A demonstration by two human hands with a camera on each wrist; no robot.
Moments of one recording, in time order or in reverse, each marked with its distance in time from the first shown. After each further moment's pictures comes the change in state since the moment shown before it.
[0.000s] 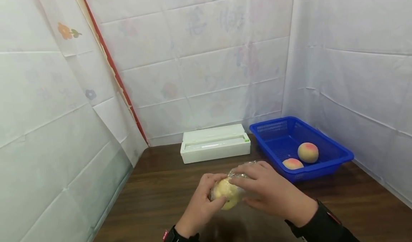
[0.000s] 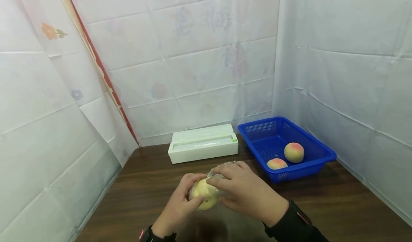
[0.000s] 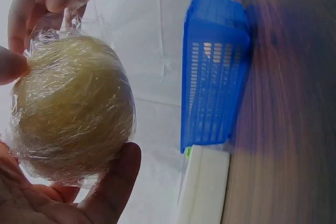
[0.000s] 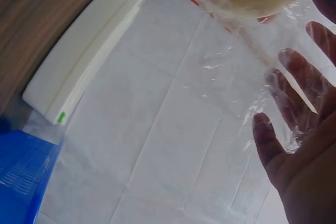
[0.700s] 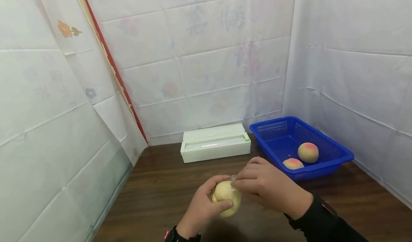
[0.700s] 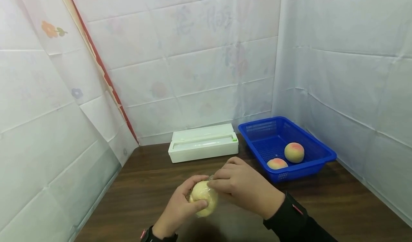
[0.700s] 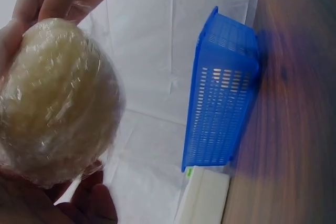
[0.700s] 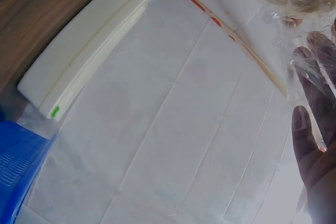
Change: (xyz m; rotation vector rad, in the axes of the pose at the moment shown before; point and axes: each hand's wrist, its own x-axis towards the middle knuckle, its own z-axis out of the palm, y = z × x) left_hand -0.004 0.007 0.002 -0.186 -0.057 -0.023; right_hand 0.014 0.007 -0.003 0.027 0.117 -0.184
